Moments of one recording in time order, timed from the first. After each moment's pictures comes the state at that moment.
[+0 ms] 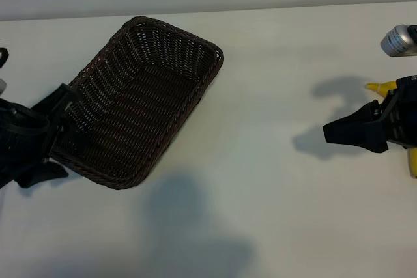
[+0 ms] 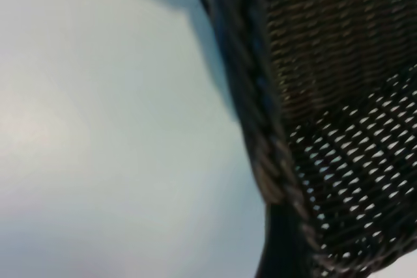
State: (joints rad) left arm -0.09 1.28 -0.71 -0.39 0.75 -0.64; right arm 0.02 1.29 -0.68 1.02 0.90 -0.98
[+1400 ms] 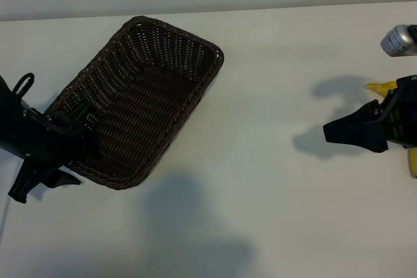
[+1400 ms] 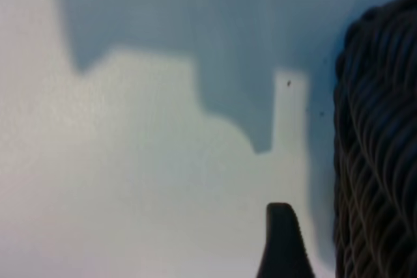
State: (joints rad) left arm -0.09 1.64 -0.71 -0.32 0.50 -0.81; right arm 0.02 1.29 -0.68 1.02 0.90 -0.98
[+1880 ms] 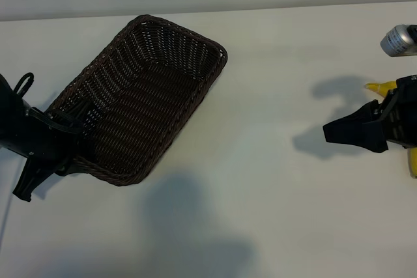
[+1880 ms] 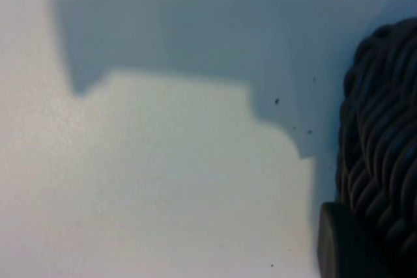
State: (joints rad) left arm -0.09 1.65 -0.71 -0.33 0.48 -0.83; right arm 0.02 1.29 -0.68 1.02 0.90 -0.98
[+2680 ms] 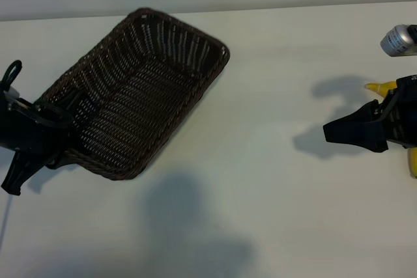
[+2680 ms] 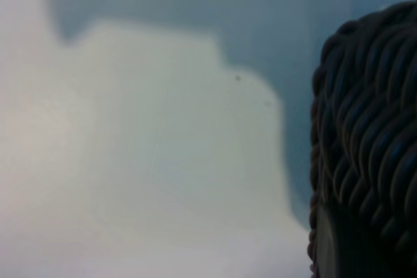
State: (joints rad) left arm -0.09 1.51 -0.71 -0.37 0.52 -0.77; right arm 0.02 1.29 -0.68 1.02 0.90 -0.98
